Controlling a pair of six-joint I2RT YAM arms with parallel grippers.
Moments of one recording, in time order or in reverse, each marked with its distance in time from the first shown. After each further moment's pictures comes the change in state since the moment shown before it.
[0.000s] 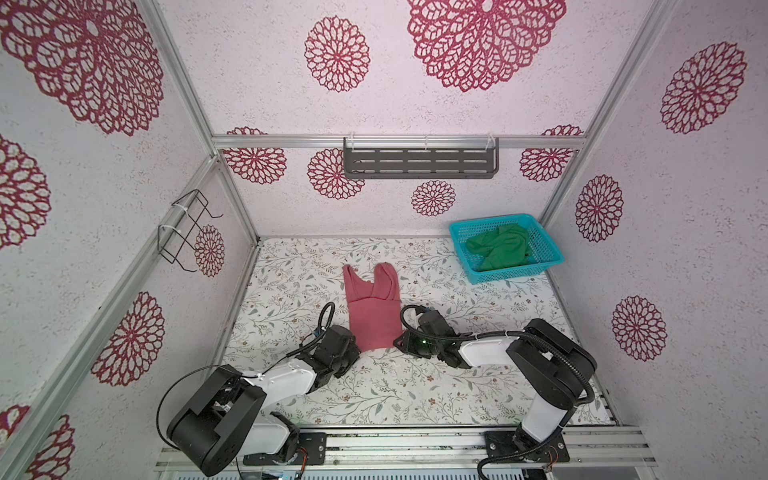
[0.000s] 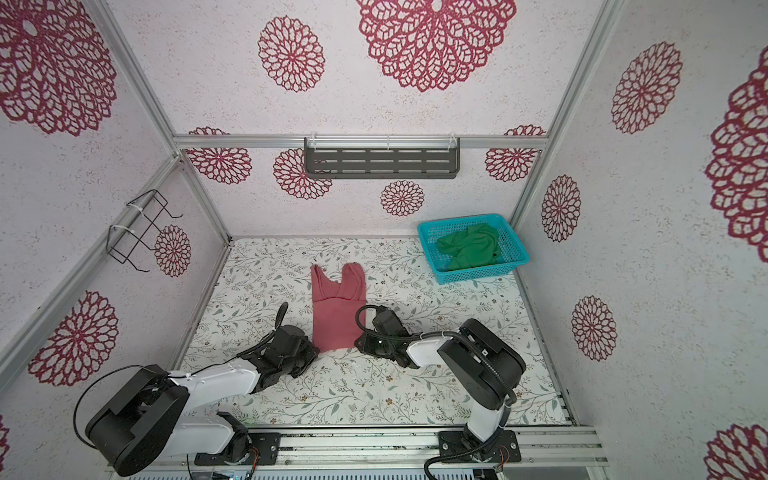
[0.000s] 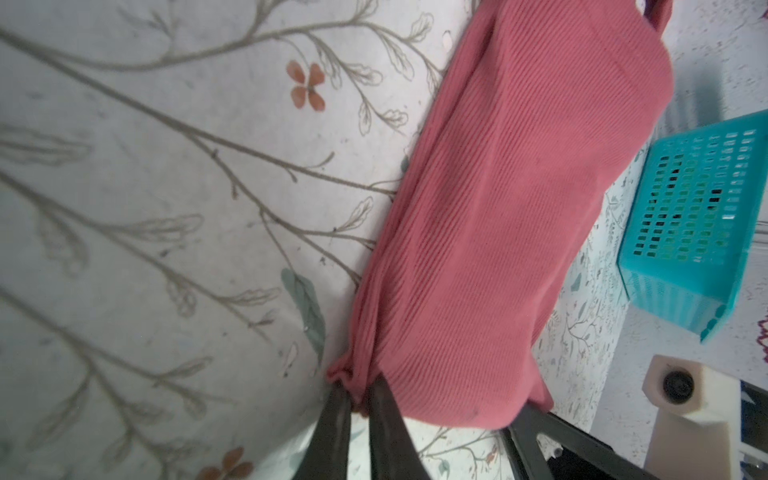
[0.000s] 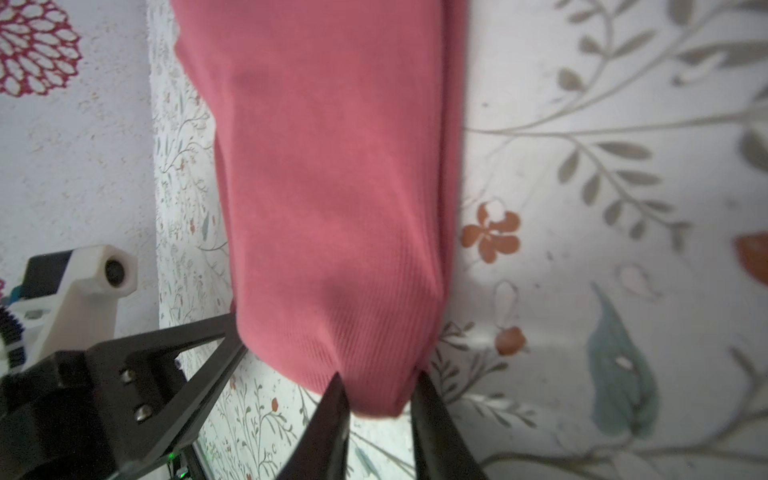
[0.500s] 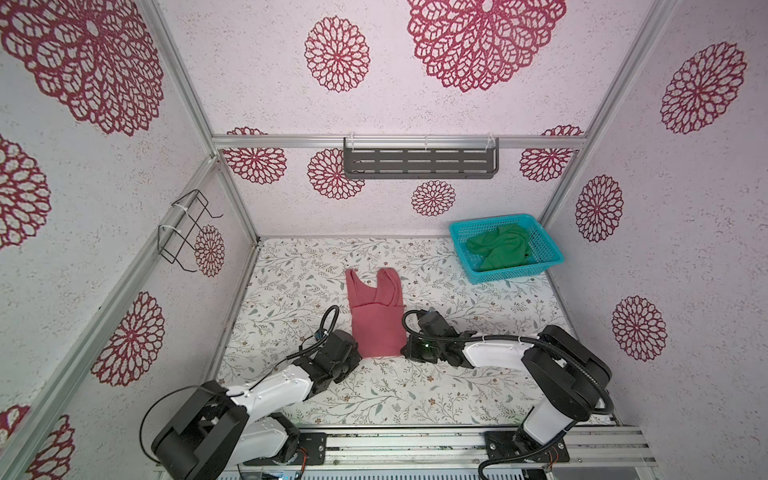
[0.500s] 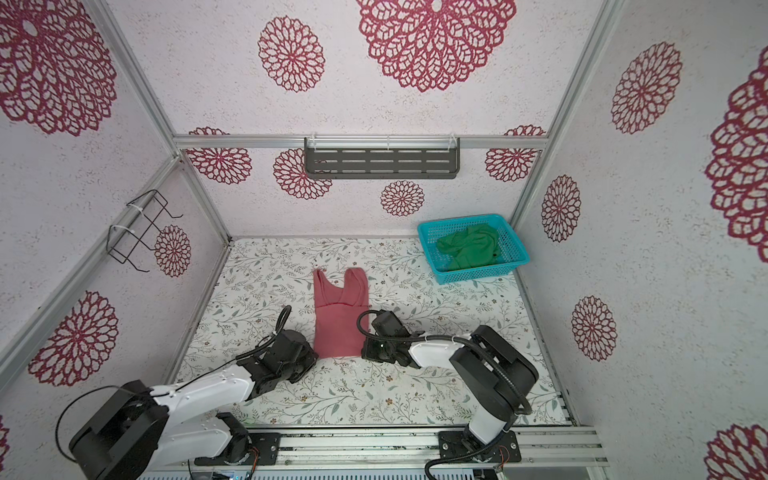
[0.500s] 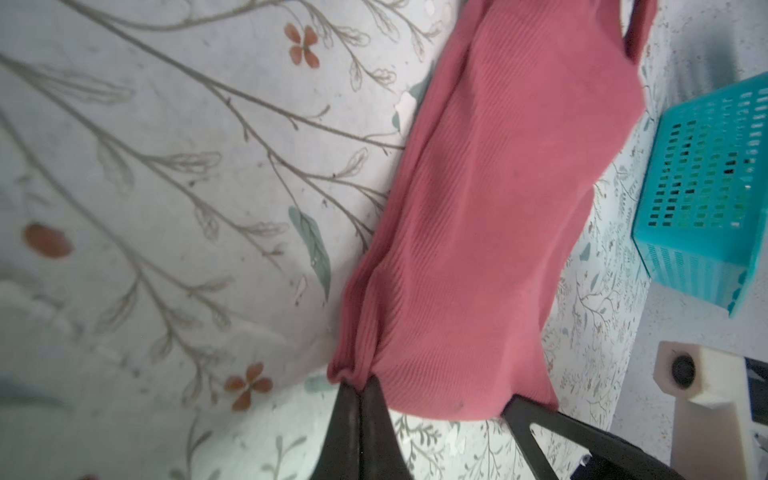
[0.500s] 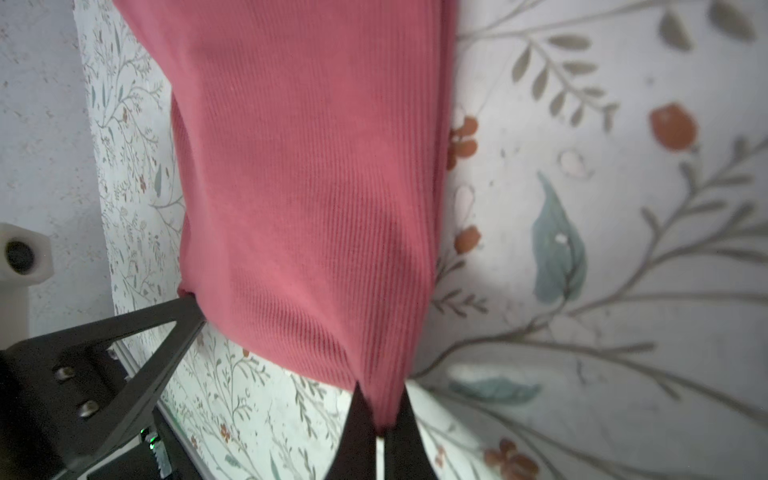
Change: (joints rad) left arm -0.102 -0.174 -0.007 -0.163 -0.074 -0.007; right arm 0.040 -0.122 0.018 -0.275 0.002 -0.063
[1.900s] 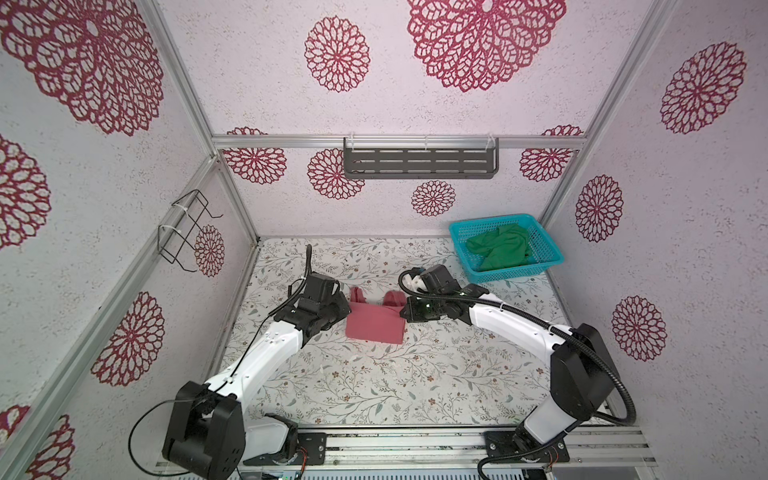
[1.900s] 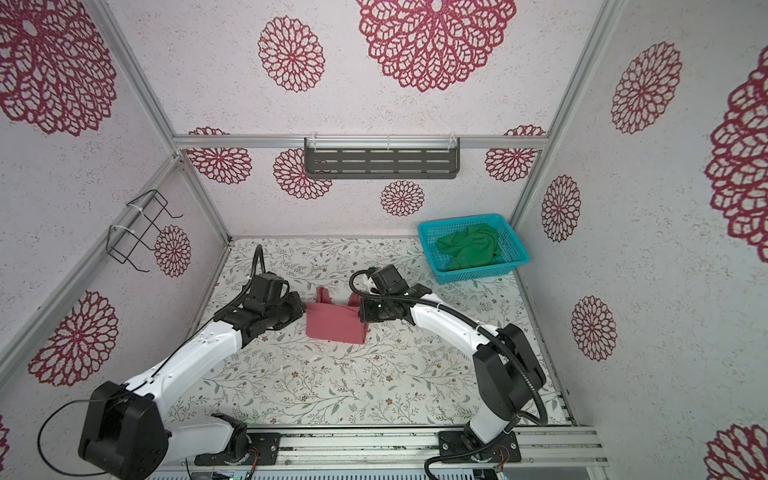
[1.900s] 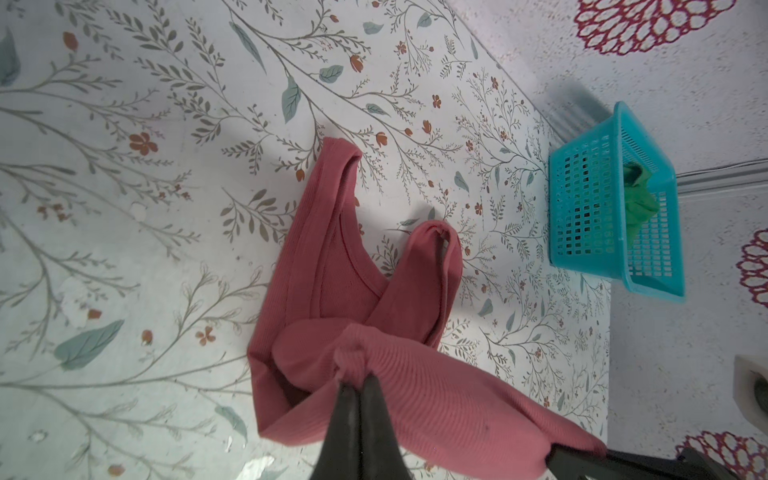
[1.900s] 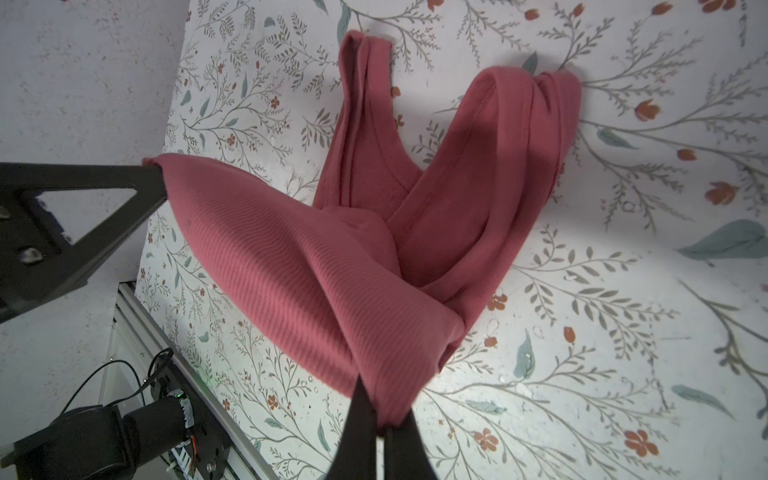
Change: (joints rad) left arm 0.351 0.174 0.532 -0.291 0.160 0.520; right arm -0.159 0.031 0.509 -0.482 -0.066 -0.389
